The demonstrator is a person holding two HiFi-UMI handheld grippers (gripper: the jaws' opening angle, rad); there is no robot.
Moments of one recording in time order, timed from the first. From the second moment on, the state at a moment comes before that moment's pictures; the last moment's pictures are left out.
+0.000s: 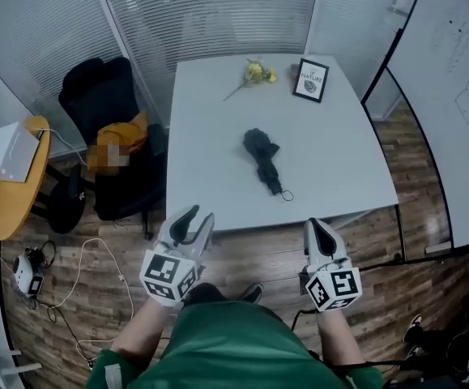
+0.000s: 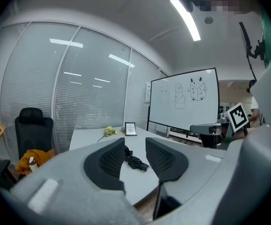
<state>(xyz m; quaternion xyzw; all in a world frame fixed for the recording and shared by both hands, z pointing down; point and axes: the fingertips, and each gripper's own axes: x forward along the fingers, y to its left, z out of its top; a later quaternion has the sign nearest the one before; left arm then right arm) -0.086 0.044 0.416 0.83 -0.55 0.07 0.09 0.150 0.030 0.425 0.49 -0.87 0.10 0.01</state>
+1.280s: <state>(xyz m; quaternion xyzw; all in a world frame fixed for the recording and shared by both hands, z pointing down) -0.174 -0.159 0.502 0.87 -0.47 0.09 0.13 0.043 -0.205 0.593 0.47 -0.80 0.26 0.26</state>
